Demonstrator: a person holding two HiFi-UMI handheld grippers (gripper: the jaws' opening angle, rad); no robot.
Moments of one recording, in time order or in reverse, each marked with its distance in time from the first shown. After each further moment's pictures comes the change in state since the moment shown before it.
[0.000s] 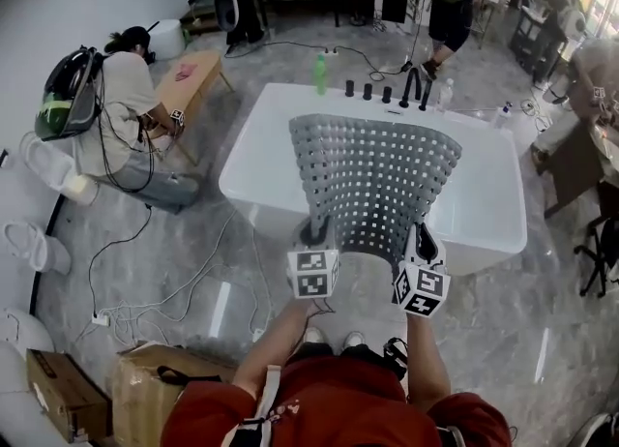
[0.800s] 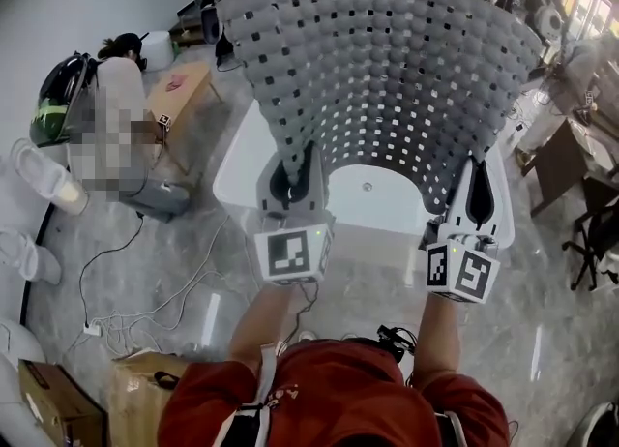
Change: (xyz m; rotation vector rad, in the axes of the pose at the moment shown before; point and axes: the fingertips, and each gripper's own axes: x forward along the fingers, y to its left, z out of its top) left arm -0.130 -0.006 0.251 0.110 -0.735 0.032; right arm -0.102 0.003 0.267 -0.123 -0.706 -0.083
